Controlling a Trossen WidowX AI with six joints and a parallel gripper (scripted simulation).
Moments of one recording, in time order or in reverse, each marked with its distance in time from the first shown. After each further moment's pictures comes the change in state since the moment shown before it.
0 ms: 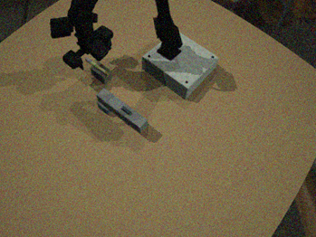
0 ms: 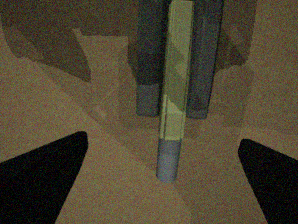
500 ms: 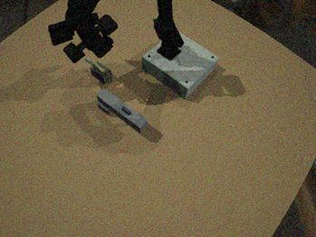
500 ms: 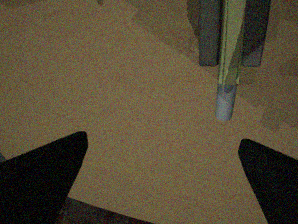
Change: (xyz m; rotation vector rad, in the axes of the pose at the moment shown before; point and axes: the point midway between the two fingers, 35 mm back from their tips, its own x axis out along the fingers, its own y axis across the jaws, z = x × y) arm -0.044 0.022 -0.002 0.143 0.274 0.269
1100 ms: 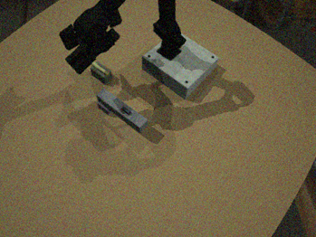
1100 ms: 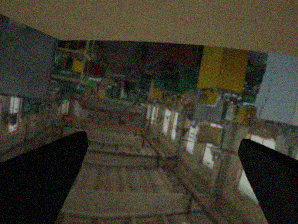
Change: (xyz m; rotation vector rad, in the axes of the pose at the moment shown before) arm -0.095 0.019 -0.031 0.216 0.914 0.035
